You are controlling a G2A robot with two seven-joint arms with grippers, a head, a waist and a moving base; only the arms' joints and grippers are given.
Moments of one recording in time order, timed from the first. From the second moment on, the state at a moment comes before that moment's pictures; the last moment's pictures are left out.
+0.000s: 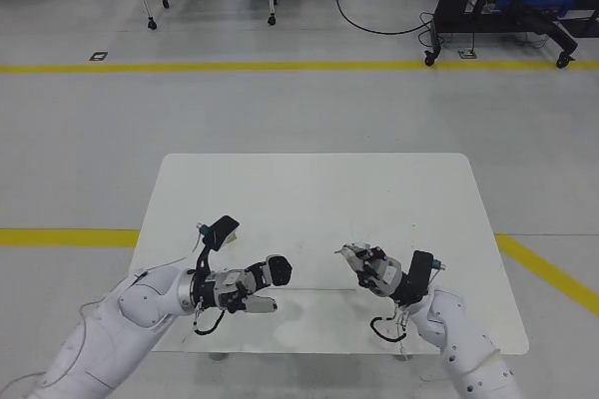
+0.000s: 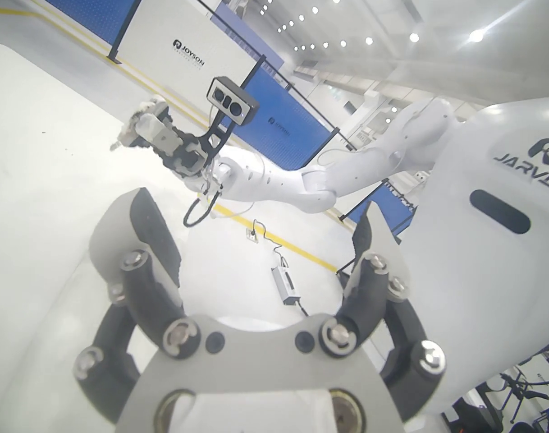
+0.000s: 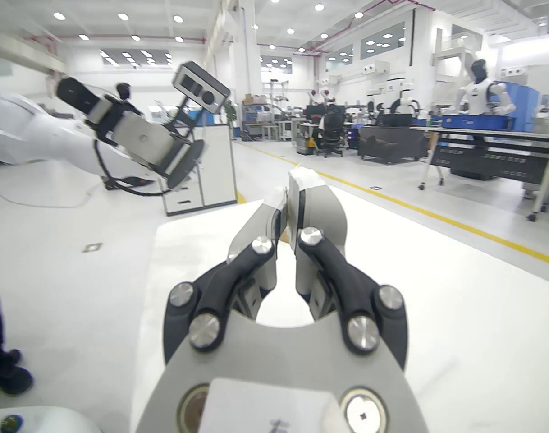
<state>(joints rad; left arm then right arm) 0.95 -0.97 -0.88 -1.47 -0.39 -1.01 -0.81 -1.24 -1.15 1.22 -1.40 -1.26 -0.90 -0.66</state>
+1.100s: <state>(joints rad) 0.73 -1.12 -0.71 -1.15 -0.40 -1.01 -0.81 -1.11 -1.16 1.11 -1.34 -0.37 -1.01 0.09</state>
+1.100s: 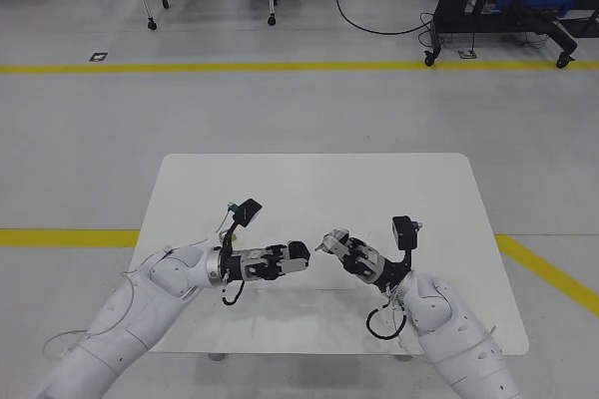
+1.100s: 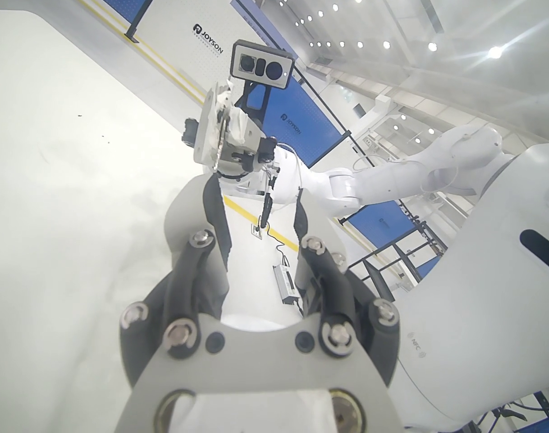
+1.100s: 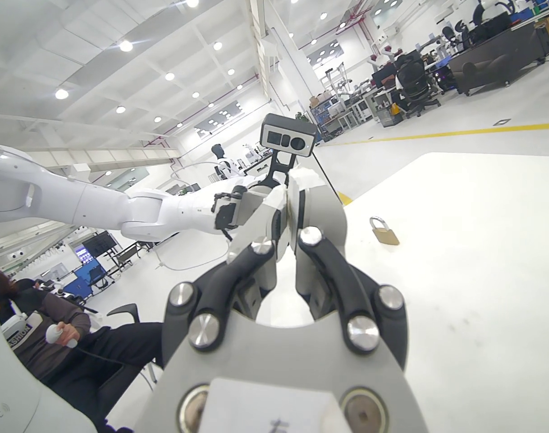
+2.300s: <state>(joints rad) 0.73 -1.19 -0.74 -1.05 -0.35 -1.01 -0.81 -1.12 -1.16 1.11 -1.36 -0.36 -1.01 0.17</state>
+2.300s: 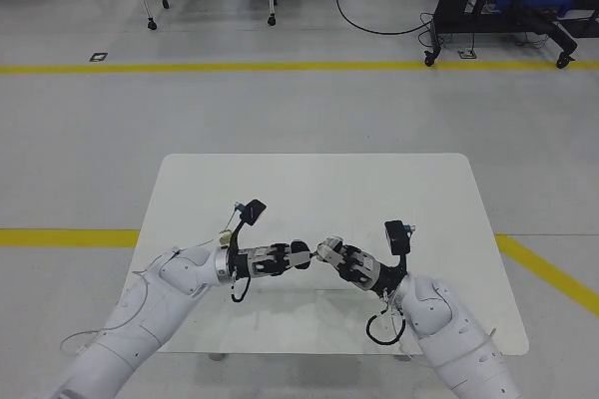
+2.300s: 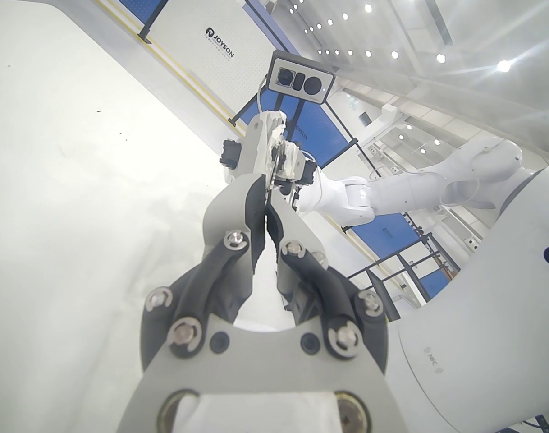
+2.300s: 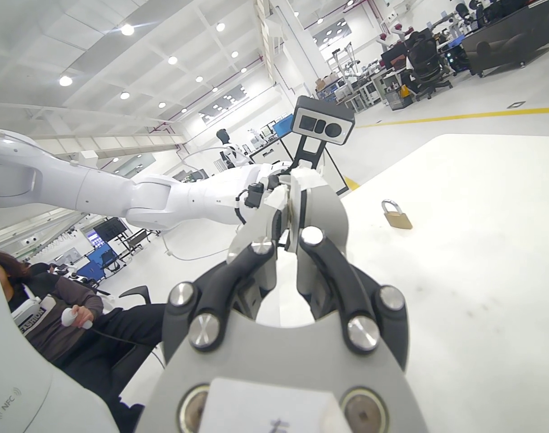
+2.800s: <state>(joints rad) 0.76 -1.12 -0.74 -1.13 -0.34 -0.92 -0.91 -1.14 -1.12 1.16 -1.36 -0.28 -1.01 0.27</state>
